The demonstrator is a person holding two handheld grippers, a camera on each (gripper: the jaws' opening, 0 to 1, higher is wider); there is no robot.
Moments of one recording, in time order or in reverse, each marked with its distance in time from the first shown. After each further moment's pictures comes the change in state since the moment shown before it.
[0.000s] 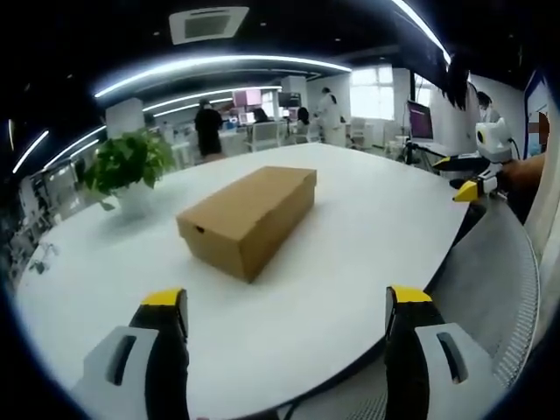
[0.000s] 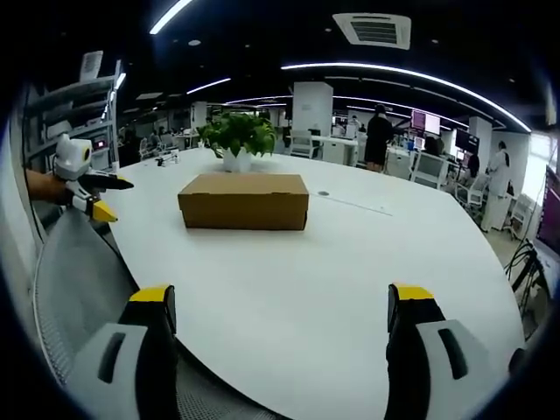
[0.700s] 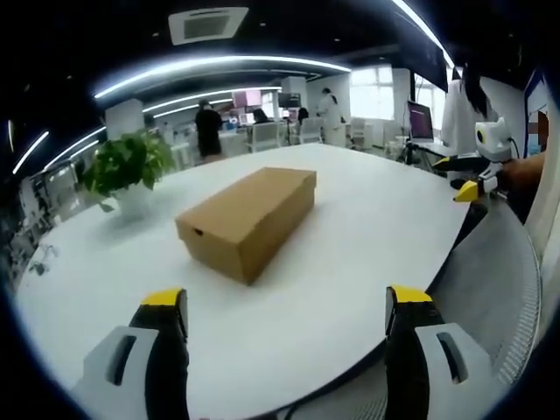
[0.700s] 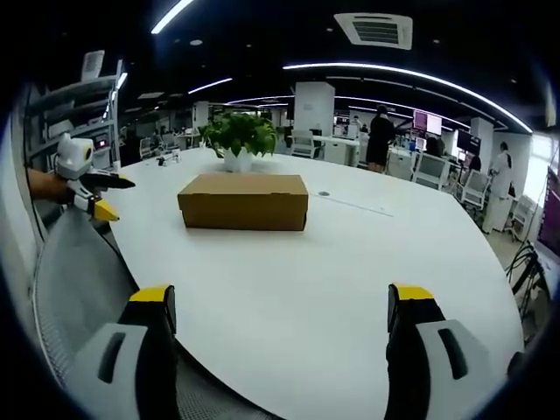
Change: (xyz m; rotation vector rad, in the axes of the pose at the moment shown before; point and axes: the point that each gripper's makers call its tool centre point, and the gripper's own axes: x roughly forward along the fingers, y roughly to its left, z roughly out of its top) left arm 0.004 0.000 0.004 0.005 -0.002 0.002; right arm 0.000 -0.004 0.002 -0.007 0.000 0.009
